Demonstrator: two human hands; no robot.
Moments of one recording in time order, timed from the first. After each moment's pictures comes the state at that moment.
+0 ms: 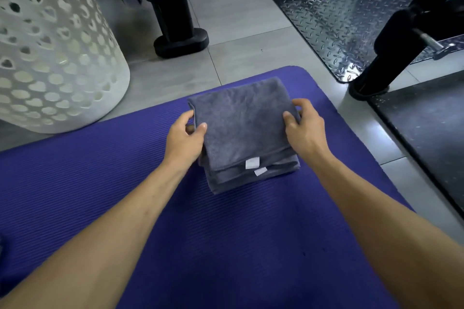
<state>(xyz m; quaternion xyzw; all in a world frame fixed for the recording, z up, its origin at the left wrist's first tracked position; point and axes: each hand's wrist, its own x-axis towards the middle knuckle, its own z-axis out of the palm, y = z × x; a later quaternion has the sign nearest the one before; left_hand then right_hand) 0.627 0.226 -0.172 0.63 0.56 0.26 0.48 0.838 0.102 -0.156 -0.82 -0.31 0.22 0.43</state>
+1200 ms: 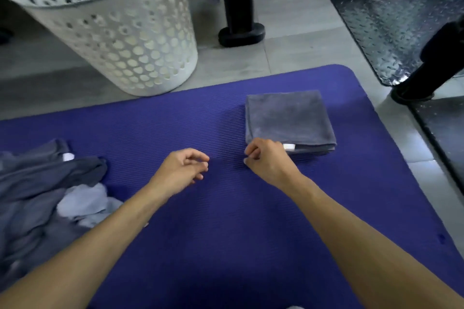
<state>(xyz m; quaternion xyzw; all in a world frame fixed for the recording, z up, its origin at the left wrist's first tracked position) 0.449 0.109 -0.079 0.59 0.61 0.10 0.52 0.670 0.055 -0.109 -0.71 -0.55 0.36 0.24</state>
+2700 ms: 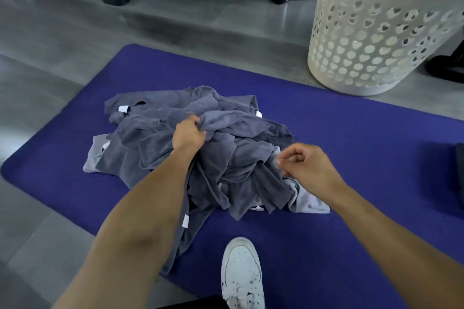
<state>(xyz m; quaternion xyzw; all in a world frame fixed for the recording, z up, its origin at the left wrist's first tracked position) -0.071 0.160 -0.106 0.49 0.82 0.20 0.24 0.224 0.090 -0.037 -0.61 -0.58 0.49 0.23</state>
